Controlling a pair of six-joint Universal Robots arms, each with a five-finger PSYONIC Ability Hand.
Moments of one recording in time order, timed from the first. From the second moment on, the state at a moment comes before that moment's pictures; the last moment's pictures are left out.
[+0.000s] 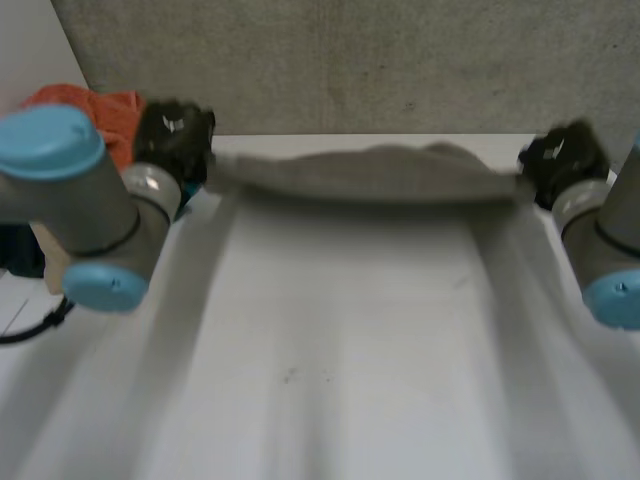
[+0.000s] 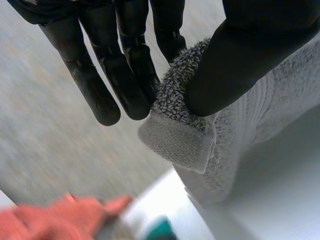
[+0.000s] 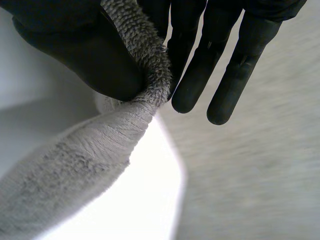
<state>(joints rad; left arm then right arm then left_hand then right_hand) 4.32 -2.11 -1.27 3.41 -1.61 3.50 1.82 -1.09 1.35 -0.12 1.63 2.32 1.14 1.20 1.19 1.20 0.99 1.10 1.18 1.19 1.20 1.04</state>
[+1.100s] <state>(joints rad) 4.37 -1.55 -1.99 3.05 -1.55 3.72 1.47 -1.30 1.74 0.34 1.50 2.11 1.14 1.20 1.19 1.20 0.99 1.13 1.18 1.18 1.19 1.00</state>
